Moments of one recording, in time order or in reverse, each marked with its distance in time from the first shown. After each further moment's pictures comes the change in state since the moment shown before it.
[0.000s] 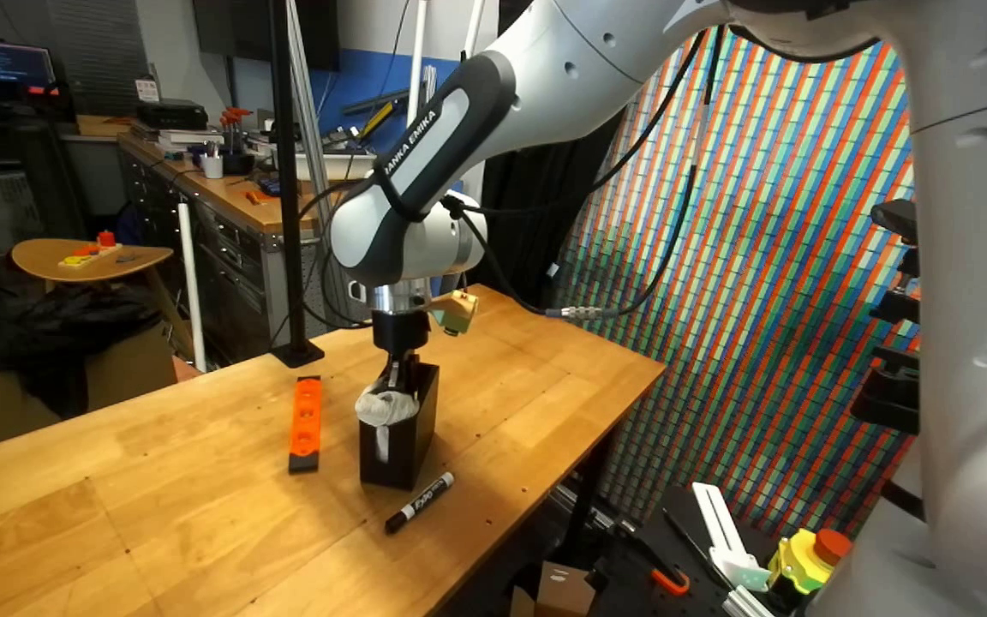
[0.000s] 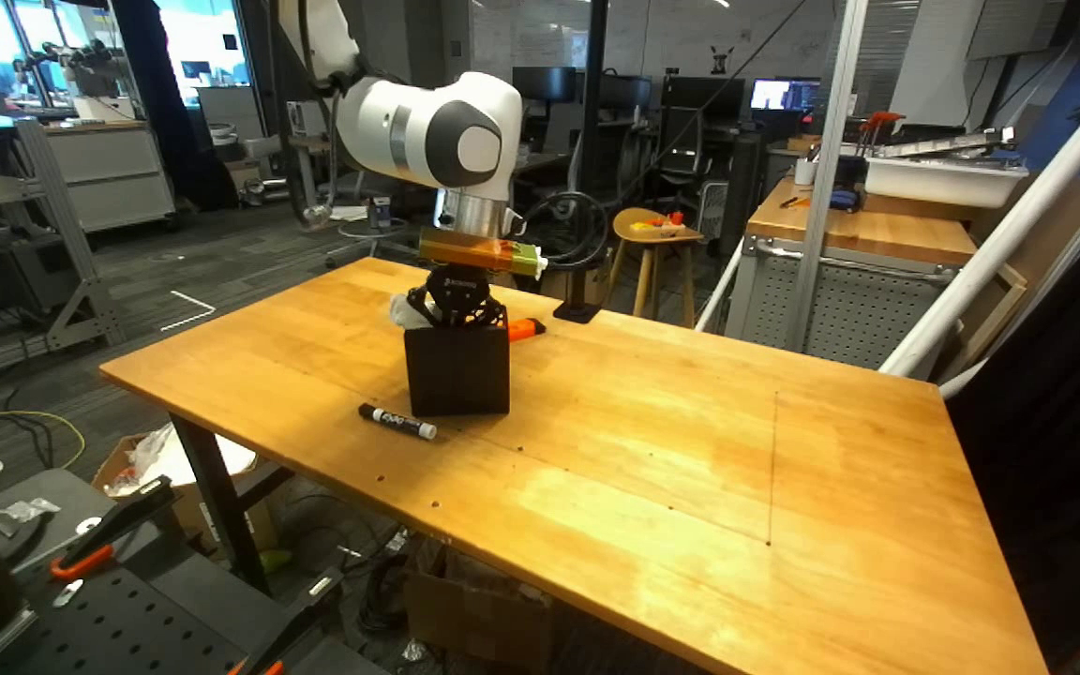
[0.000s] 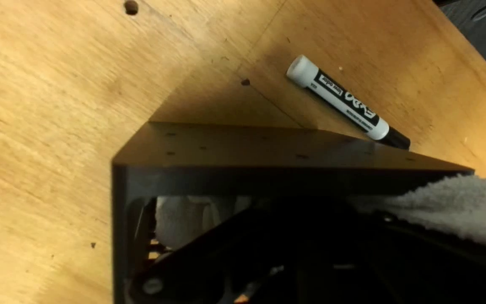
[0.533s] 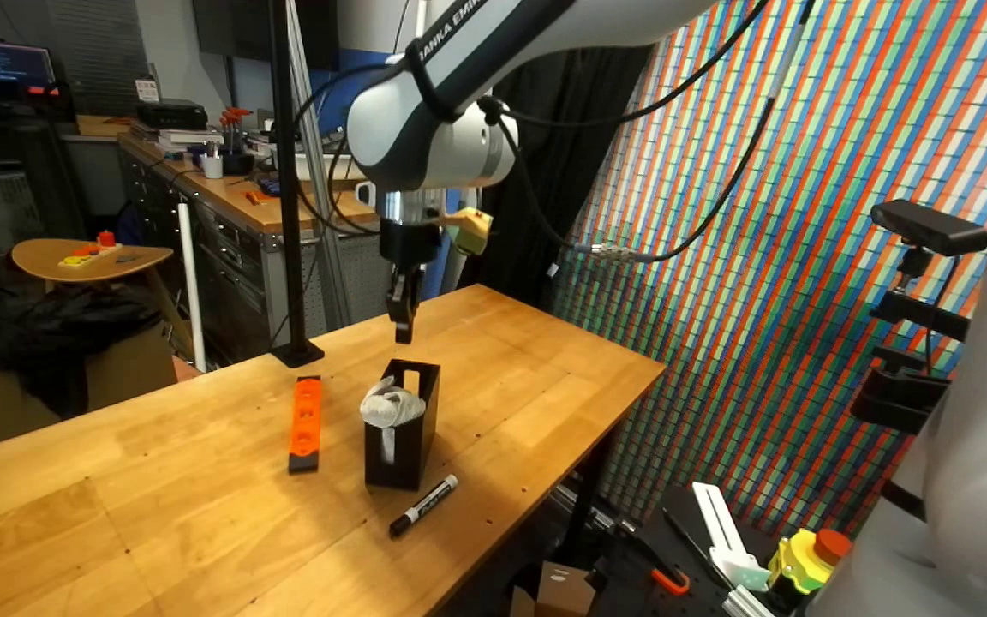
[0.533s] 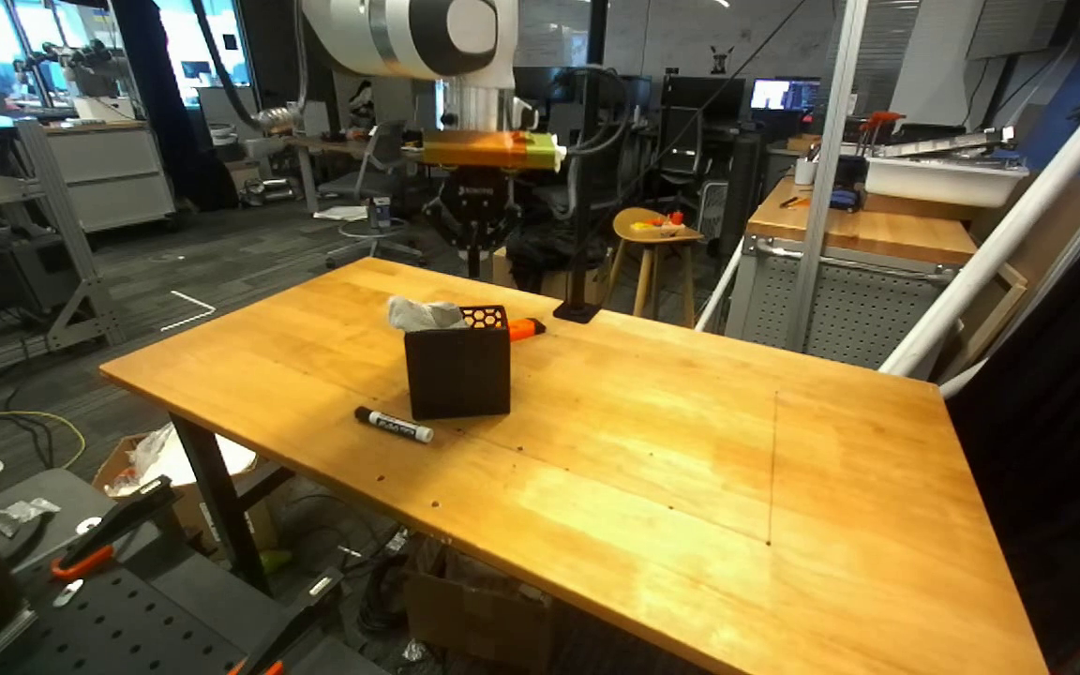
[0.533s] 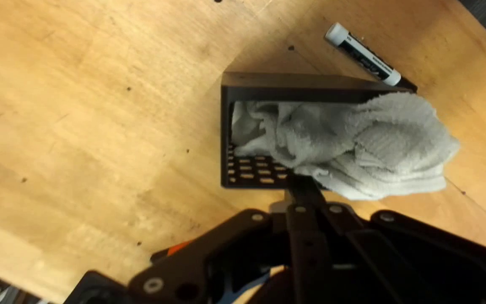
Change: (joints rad) arm 0.004 -0.247 -0.023 -0.035 -0.024 0.000 0.000
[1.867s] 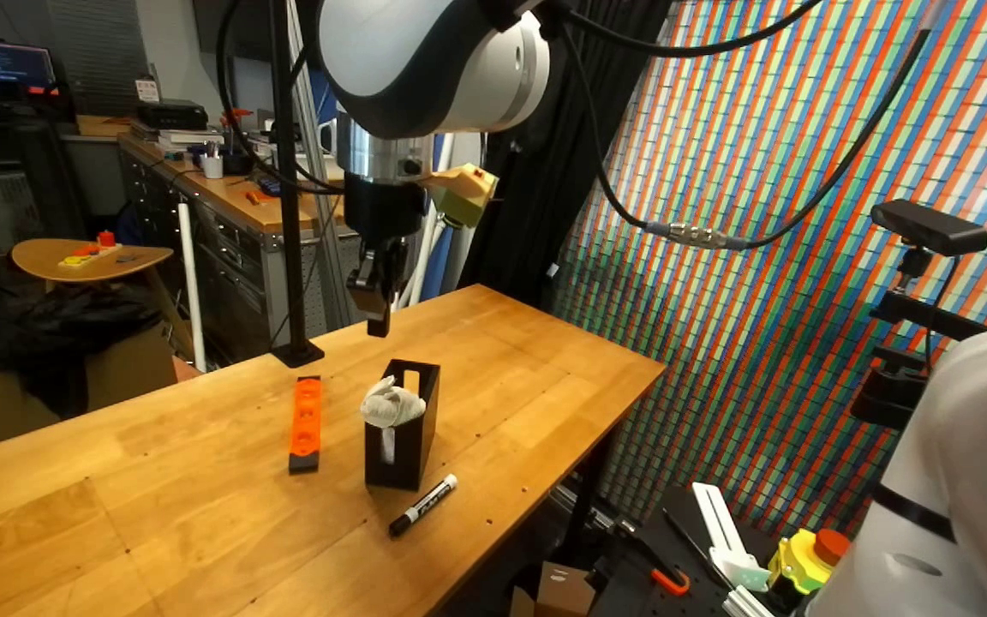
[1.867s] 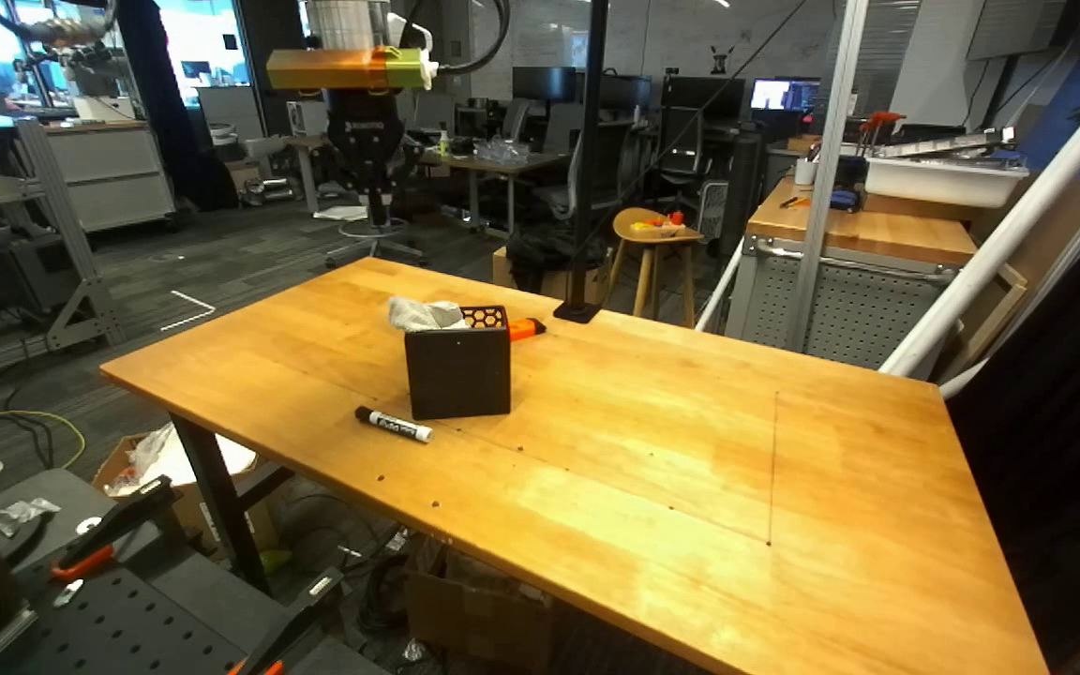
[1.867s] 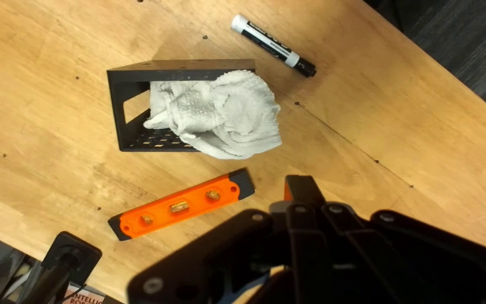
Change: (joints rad) arm 0.188 -0.299 0.007 -0.212 -0.027 -0.021 0.261
